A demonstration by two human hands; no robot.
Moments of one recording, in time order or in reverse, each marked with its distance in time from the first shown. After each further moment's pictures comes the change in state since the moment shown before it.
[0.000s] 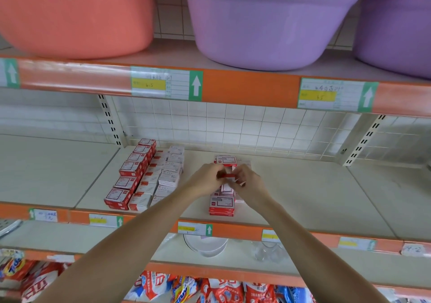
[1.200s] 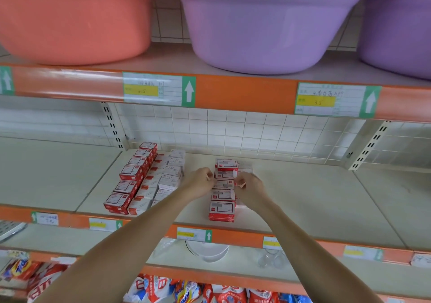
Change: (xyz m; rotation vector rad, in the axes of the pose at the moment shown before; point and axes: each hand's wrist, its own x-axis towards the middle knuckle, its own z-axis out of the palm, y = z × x) left_hand 0.010 -0.027 0.001 0.016 0.029 -0.320; right_hand 0.028 0.028 0.010 -0.186 -0.045 0.089
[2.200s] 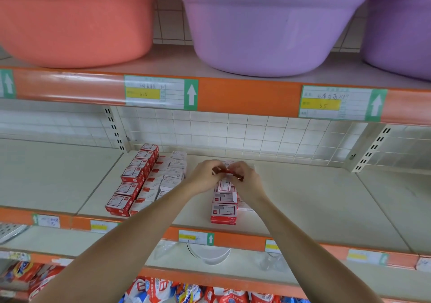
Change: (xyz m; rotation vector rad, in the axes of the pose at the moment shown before) left_hand 0.014 0.014 -0.012 -0.151 0.044 0.293; right_hand 0.003 -0.030 -0.003 0.393 0.124 -0.055
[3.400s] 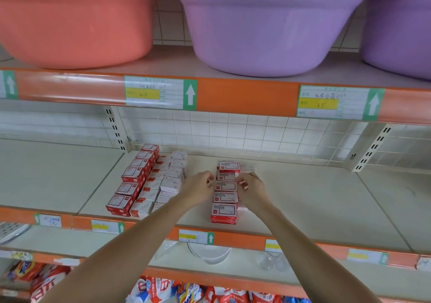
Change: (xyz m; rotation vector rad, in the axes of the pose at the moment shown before) left_hand -0.027 -0.021 0.014 0.246 0.000 -0.147; right_hand -0.005 0.034 -0.005 -0.316 -0.031 -0.065
